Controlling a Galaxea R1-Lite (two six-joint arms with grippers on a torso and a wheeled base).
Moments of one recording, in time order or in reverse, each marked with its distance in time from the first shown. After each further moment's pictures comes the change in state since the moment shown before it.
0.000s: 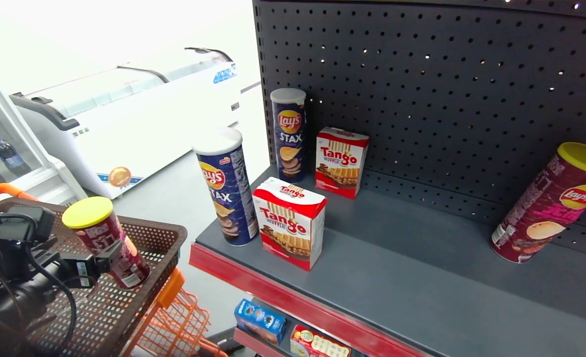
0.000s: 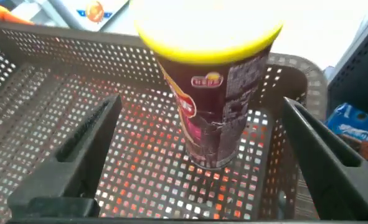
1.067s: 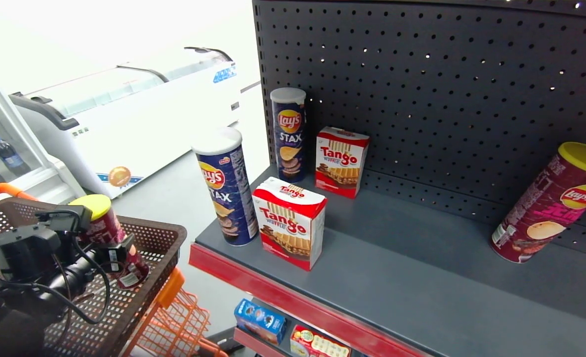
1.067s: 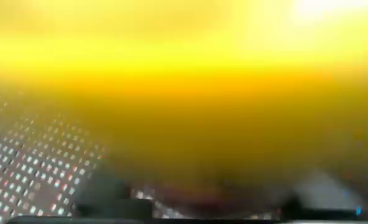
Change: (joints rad) left arm 0.011 0.317 -0.156 -0.152 0.014 -0.019; right arm 0.001 0.000 0.000 0.000 0.000 0.000
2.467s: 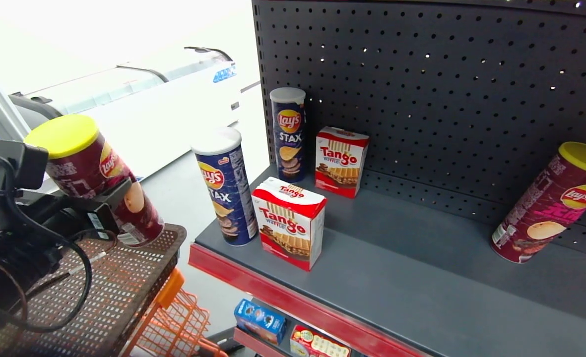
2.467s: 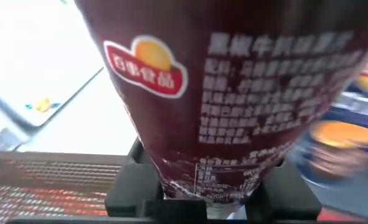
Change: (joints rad) left arm -0.289 -0.569 -0.024 0.289 -0.027 -0.025; right arm 0.000 0.000 0.000 0.000 0.000 0.000
